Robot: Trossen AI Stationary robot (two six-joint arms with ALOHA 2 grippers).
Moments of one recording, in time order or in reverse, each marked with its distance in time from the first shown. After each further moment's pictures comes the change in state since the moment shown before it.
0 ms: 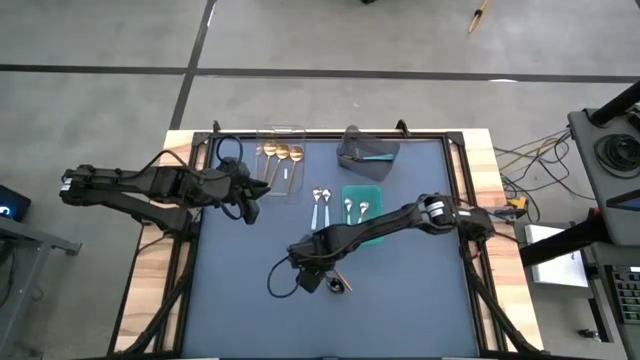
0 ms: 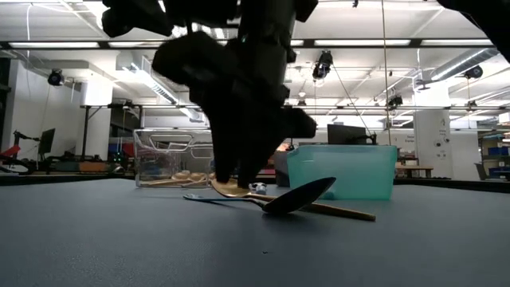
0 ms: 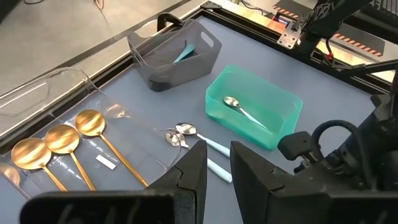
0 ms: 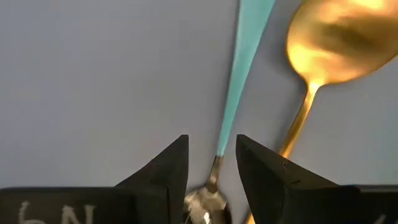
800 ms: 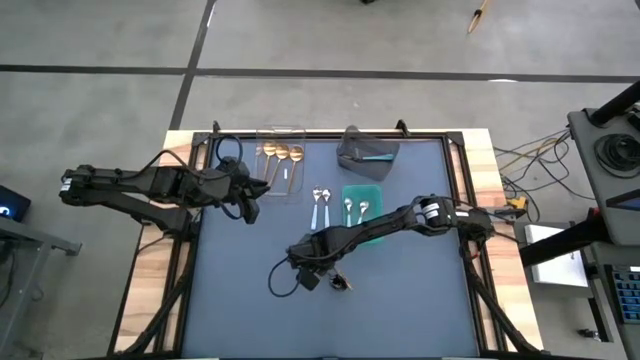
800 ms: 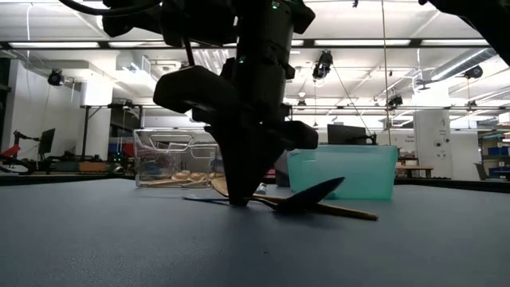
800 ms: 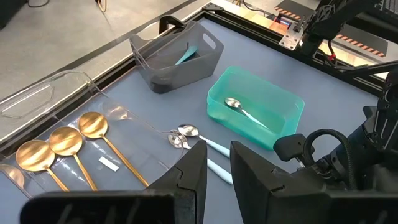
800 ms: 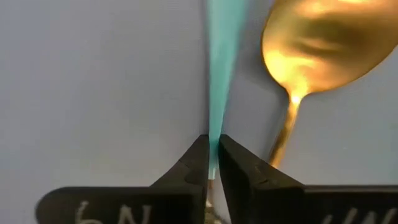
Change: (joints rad) left arm 0.000 0.000 0.000 0.003 -0.009 0.009; right arm -0.001 0.062 0.001 0.001 0.043 0.027
